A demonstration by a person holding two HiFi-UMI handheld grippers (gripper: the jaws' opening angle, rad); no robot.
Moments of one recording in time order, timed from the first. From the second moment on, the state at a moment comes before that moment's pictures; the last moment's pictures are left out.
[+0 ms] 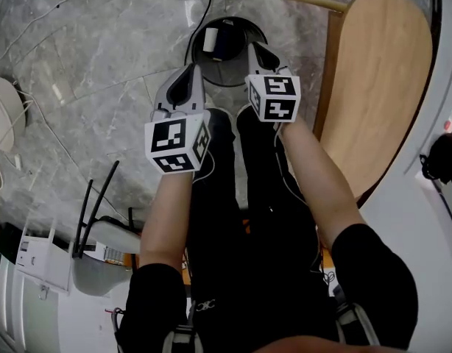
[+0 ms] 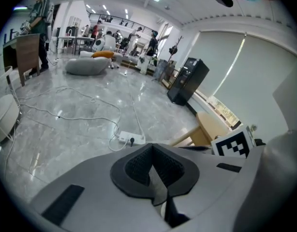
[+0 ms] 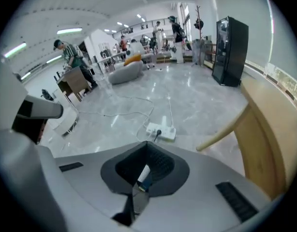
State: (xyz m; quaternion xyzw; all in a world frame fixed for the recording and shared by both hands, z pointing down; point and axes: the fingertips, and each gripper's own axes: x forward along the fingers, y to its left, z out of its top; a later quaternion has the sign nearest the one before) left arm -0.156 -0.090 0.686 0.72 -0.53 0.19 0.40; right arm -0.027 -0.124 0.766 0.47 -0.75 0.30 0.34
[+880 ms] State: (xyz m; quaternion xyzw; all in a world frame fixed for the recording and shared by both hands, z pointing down) left arm -0.068 -0.116 0.157 0.79 -0.57 0.05 0.23; right arm 0.056 -0.129 0.159 0.50 -0.85 0.15 0.07
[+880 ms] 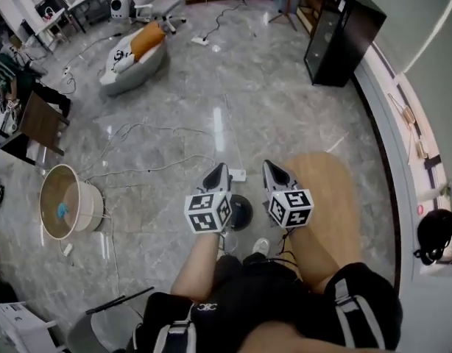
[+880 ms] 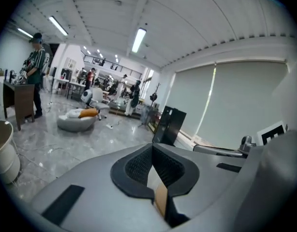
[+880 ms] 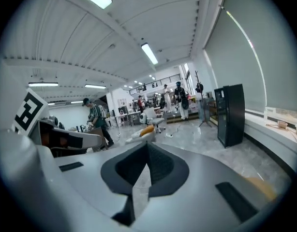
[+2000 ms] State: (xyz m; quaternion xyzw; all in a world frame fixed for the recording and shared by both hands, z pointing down) left arm -0.069 -0.068 -0.055 0.80 -0.60 0.01 0.06; right arm 0.096 -0.109 -0.047 0.53 -0.84 0.04 -0.05
